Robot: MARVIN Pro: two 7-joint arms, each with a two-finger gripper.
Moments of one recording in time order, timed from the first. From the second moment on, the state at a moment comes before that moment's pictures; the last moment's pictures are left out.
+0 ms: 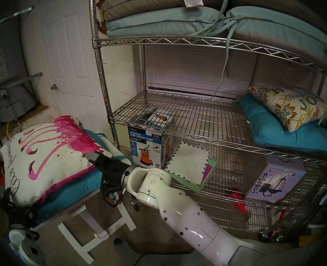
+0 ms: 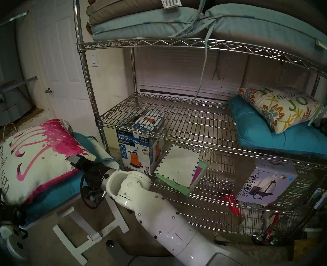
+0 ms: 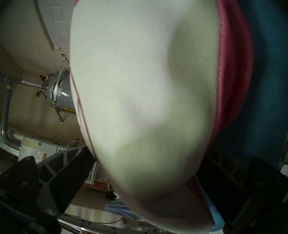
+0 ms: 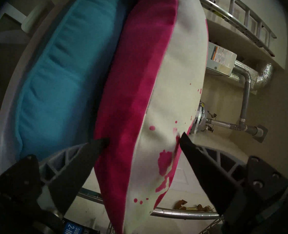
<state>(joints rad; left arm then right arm) 2.42 -1.73 -2.24 -2.25 0.86 0.12 0.00 -1.26 -1.60 0.78 -1.45 -1.68 -0.38 0.04</state>
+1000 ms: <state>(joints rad) 2.41 -1.74 -2.25 -2.26 0.87 0.11 0.00 -1.18 -1.52 0.83 -1.43 -1.73 -0.49 -0.05</state>
